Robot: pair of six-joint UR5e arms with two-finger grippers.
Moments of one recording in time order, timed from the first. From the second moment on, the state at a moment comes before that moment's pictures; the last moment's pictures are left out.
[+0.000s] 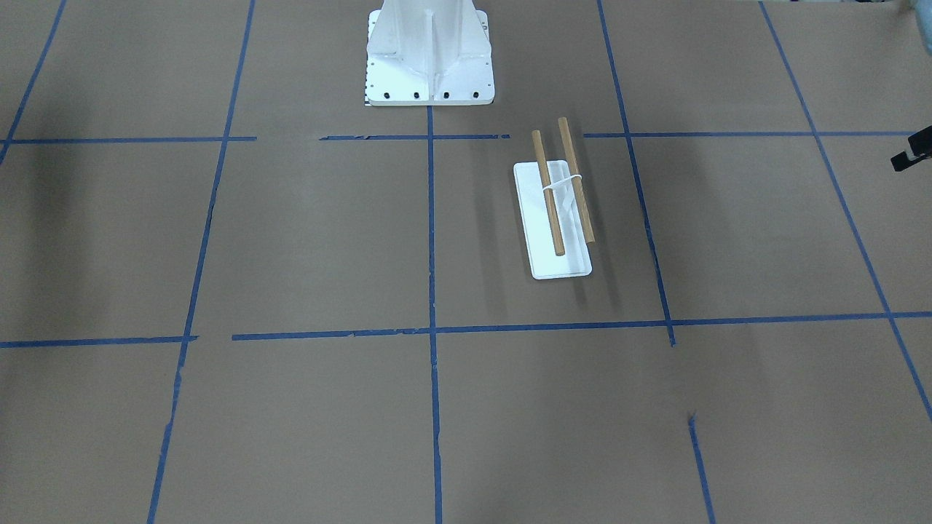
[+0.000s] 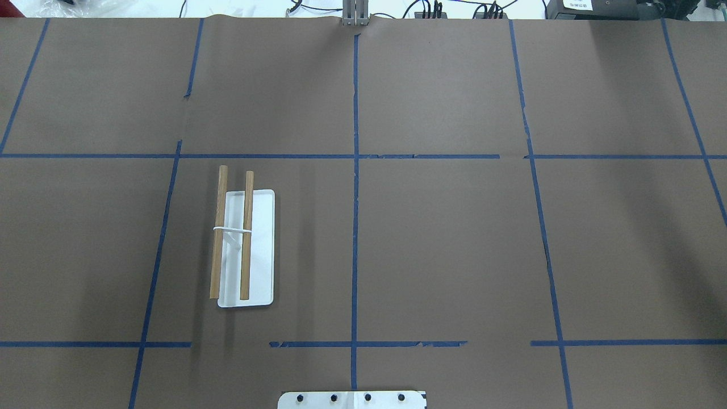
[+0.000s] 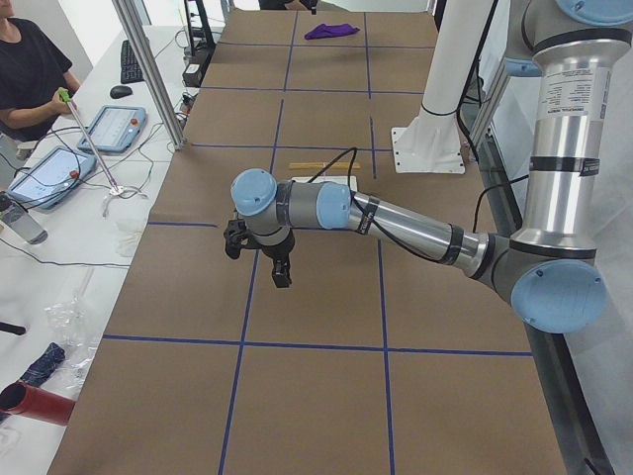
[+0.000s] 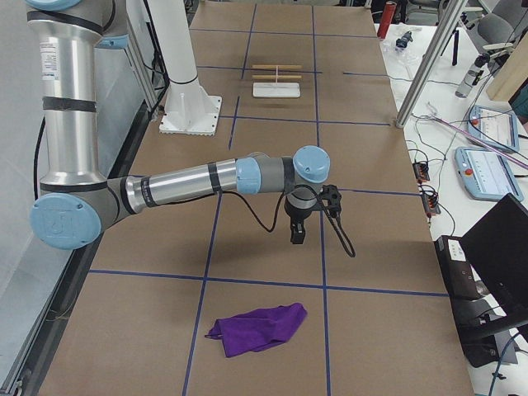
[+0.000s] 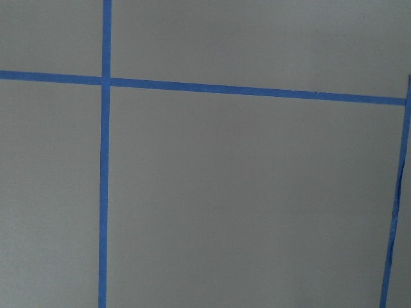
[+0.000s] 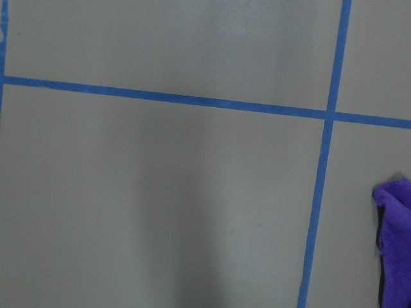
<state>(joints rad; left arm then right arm) -1.46 -1.60 -1.86 -1.26 -2.49 -0.12 1.44 -1.59 1.83 -1.74 2.40 0.03</state>
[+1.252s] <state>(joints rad) -1.45 -1.61 -1.90 -1.27 -2.49 -0.11 1.44 -1.59 1.83 -1.74 2.40 0.03</state>
